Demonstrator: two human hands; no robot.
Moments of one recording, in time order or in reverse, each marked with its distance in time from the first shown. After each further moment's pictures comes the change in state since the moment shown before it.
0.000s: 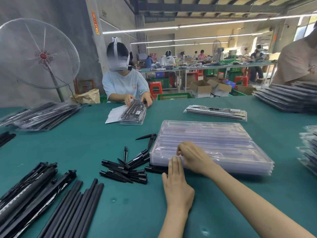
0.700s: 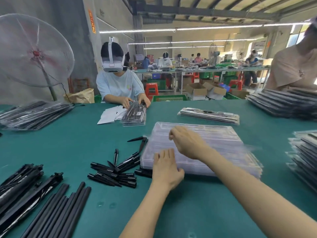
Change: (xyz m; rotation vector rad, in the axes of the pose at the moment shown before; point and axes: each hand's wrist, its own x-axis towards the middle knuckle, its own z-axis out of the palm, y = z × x) left_hand 0.055 0.000 -0.014 0.253 -0.018 0.195; right_hand 0.021 0.005 -0.050 -0.120 0.082 -0.068
